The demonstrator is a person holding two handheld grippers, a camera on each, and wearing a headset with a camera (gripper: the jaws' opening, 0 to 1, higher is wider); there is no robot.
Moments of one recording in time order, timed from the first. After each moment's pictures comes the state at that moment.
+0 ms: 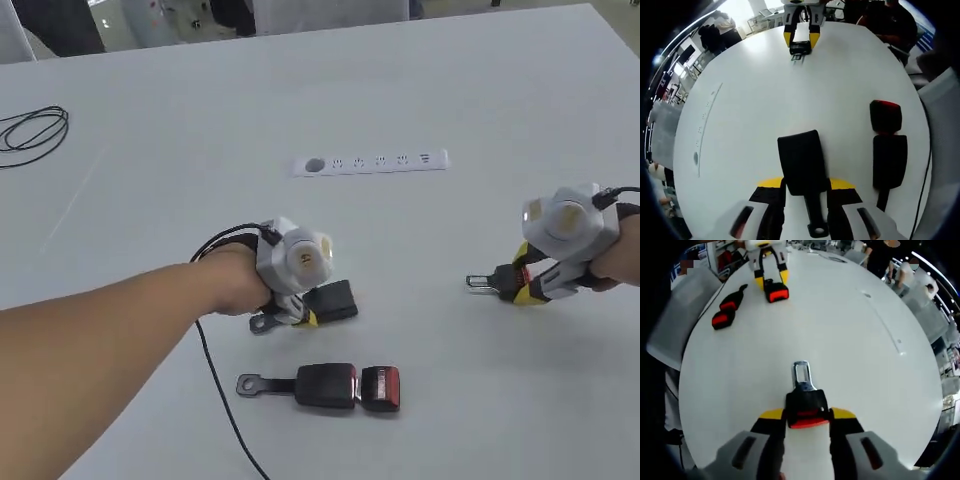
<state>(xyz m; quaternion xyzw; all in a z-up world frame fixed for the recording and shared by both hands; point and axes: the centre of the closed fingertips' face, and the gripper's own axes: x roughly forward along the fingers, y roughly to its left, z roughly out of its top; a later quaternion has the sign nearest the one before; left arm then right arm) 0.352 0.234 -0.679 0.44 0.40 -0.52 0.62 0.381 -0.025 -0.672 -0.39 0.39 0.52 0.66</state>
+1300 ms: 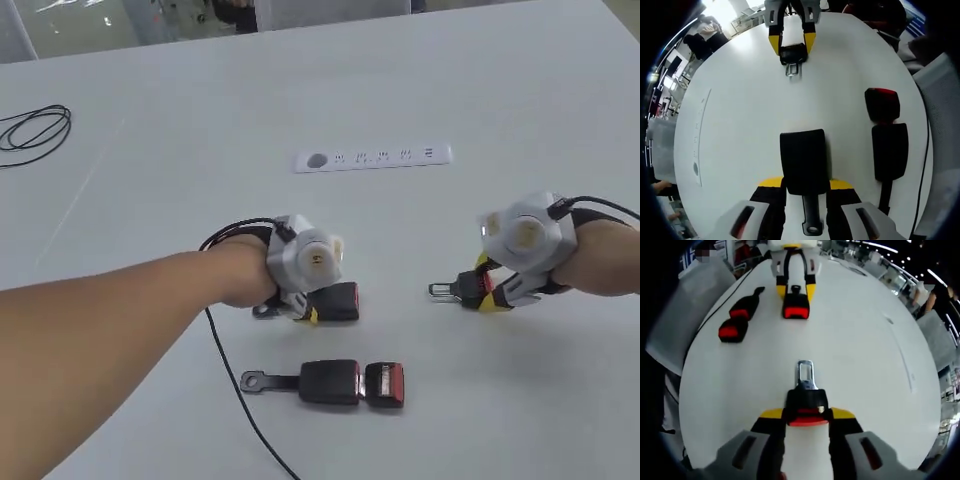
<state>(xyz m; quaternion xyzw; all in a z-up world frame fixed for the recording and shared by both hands) 0.352 0.236 -0.684 0.48 0.40 -0.53 0.57 0.359 0.042 -0.675 -0.42 0.34 0.56 0.62</state>
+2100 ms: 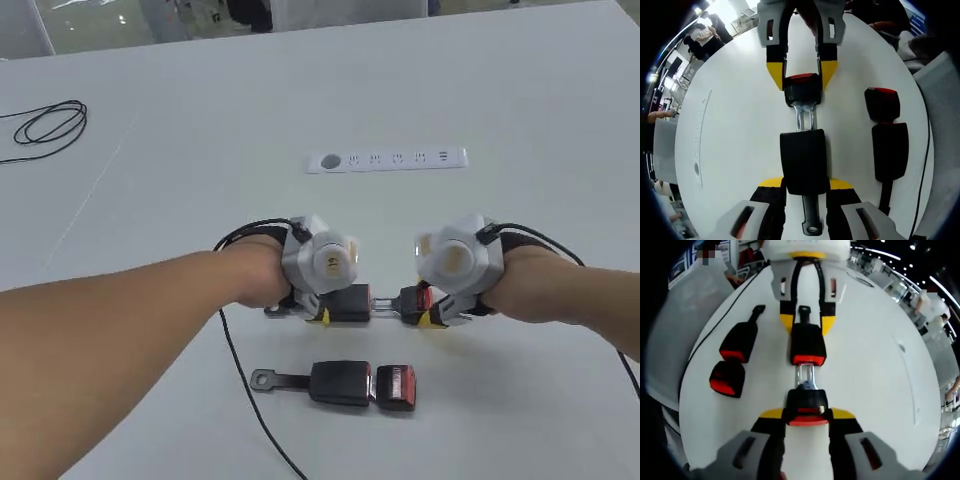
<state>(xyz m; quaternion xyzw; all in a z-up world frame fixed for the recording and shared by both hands) 0.350 0.236 -0.685 0.48 0.39 -0.53 0.58 0.348 0.131 -0.682 -0.41 0.32 0.58 0.63</state>
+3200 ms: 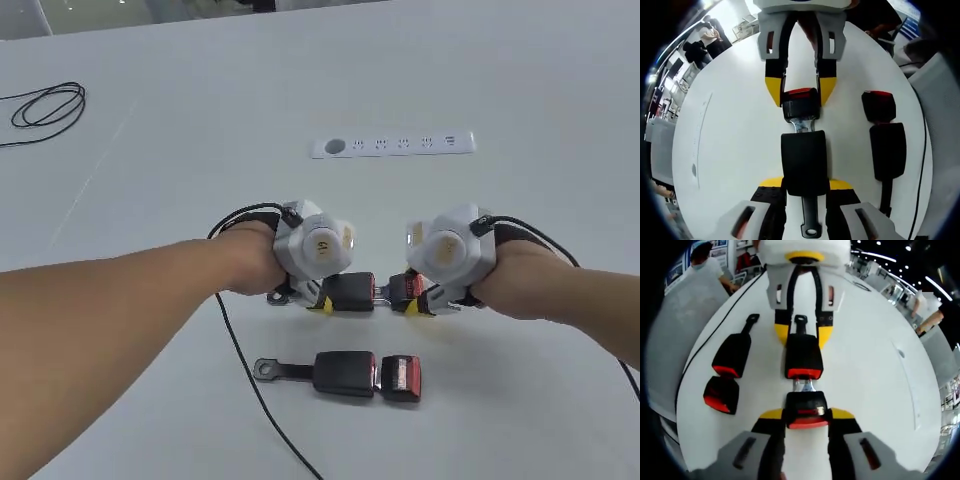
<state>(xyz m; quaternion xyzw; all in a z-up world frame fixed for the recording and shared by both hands) 0.351 0.234 -0.686 0.45 0.38 -0.55 0.59 0.353 0.151 -0.683 -0.40 0.30 0.58 0.65</state>
